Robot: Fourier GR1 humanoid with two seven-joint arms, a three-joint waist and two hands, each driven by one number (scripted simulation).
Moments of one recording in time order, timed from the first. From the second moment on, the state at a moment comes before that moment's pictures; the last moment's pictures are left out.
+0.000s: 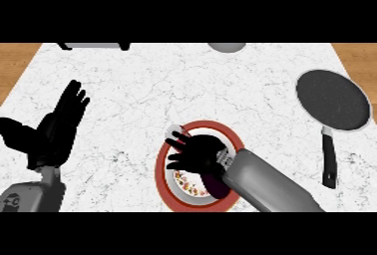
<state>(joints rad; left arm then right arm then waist) -0.15 0.25 0.00 -1.59 0.20 0.15 0.21 -0.67 -0.15 0.78 -1.22 1.06 0.70 -0.32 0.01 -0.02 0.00</state>
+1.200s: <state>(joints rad) -0.15 0.25 0.05 -1.58 0.18 0.16 0.22 -0.58 -0.12 0.43 -1.04 1.06 0.46 -0.15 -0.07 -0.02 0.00</state>
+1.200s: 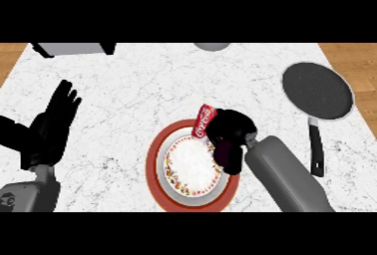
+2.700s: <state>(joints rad) -0.16 0.22 0.03 -1.59 0.16 0.12 0.22 -0.92 -0.30 -0.10 -0.98 1.33 -0.08 0.76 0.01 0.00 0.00</state>
